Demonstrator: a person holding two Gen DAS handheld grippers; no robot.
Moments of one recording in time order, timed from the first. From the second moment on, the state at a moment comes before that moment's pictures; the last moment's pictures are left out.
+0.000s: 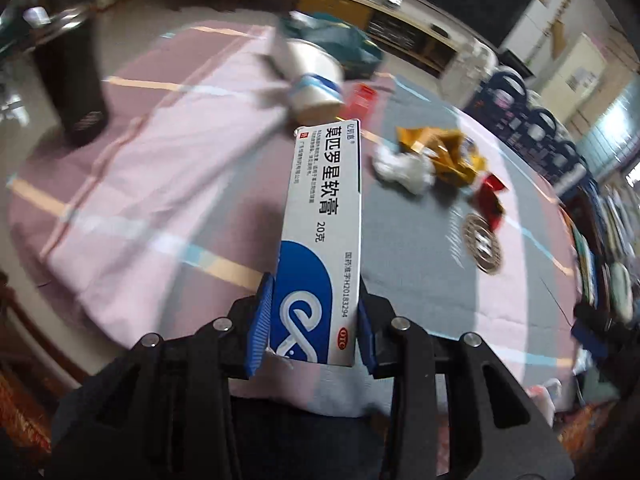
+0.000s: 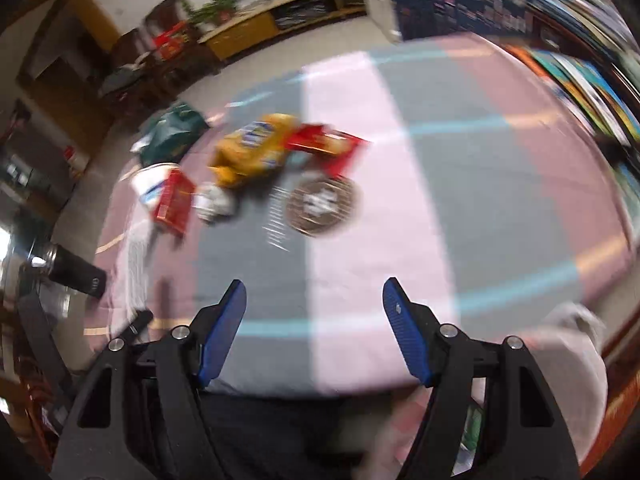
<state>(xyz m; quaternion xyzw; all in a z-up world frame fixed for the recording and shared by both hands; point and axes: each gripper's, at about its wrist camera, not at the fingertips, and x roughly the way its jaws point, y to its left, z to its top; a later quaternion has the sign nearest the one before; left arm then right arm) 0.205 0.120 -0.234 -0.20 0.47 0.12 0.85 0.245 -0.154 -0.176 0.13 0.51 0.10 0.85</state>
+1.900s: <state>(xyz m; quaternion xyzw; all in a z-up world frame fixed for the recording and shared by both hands) 0.177 0.038 -0.197 -0.12 0.44 0.04 0.89 0.198 -0.165 -0.217 0.08 0.55 0.13 0.82</state>
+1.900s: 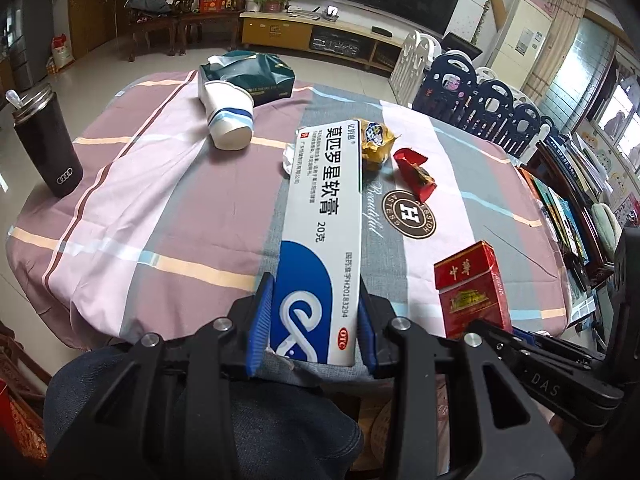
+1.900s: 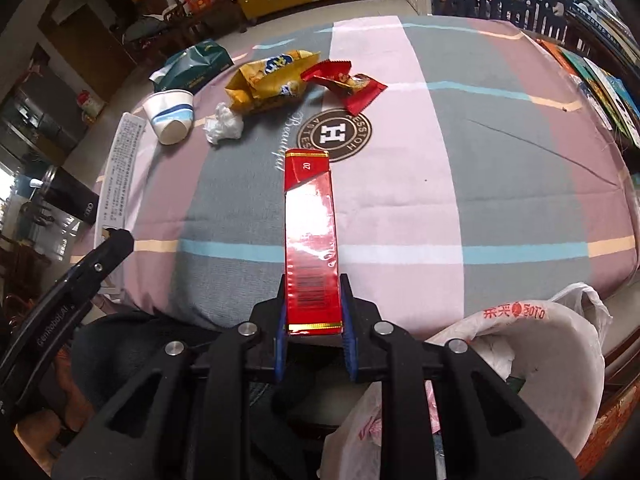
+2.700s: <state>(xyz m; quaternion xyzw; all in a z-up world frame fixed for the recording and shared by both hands) 0.180 0.041 -0.205 -0.12 0.45 0.04 0.88 0.198 -0.172 -0.224 0.10 0.56 0.12 0.81</state>
